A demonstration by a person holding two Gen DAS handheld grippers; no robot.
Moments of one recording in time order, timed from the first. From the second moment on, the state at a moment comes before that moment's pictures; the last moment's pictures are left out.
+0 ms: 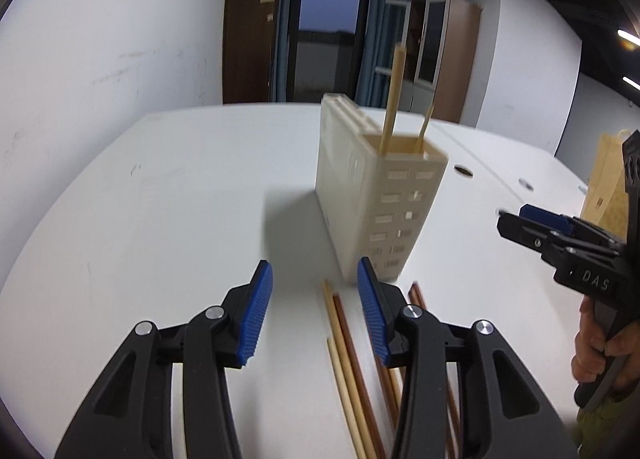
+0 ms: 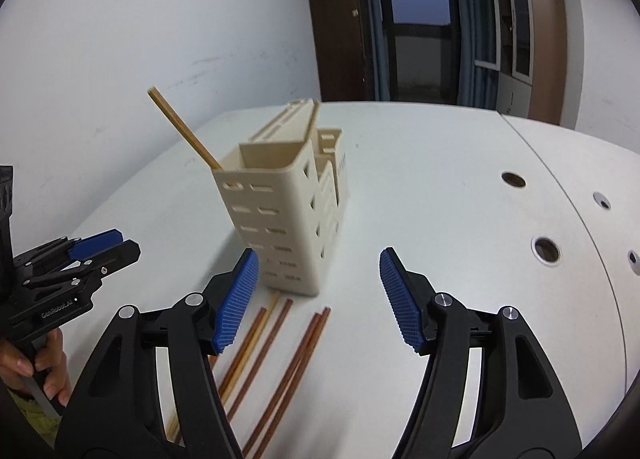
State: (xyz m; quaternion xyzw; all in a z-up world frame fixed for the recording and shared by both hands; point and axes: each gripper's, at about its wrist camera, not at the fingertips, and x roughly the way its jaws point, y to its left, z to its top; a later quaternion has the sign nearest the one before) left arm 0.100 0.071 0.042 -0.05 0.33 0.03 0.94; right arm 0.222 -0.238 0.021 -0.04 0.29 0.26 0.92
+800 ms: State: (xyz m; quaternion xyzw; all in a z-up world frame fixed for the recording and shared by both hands) left arm 0.113 0.058 -0.033 -0.04 0.44 0.02 0.90; right arm 0.260 -0.222 -0.066 -0.06 0.44 0.22 0.87
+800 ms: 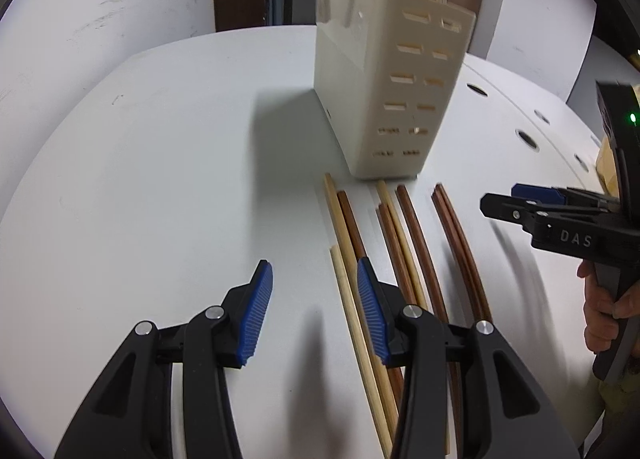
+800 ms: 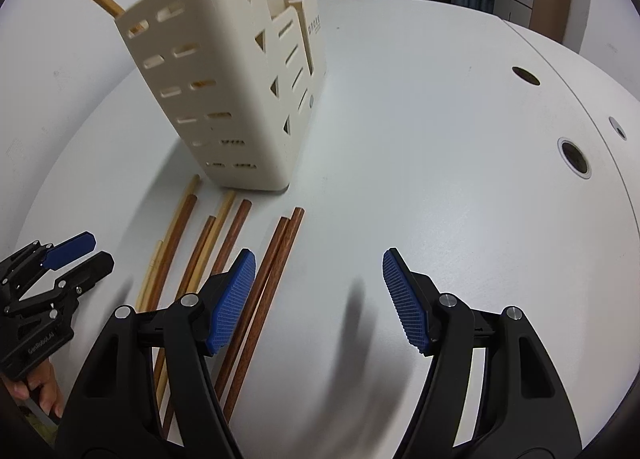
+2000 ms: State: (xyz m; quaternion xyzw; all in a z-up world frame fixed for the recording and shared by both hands) left arm 0.137 0.051 -0.063 0.00 0.49 0.04 0.87; right arm 0.258 -0.195 -0.087 -0.12 0.45 0.18 0.86
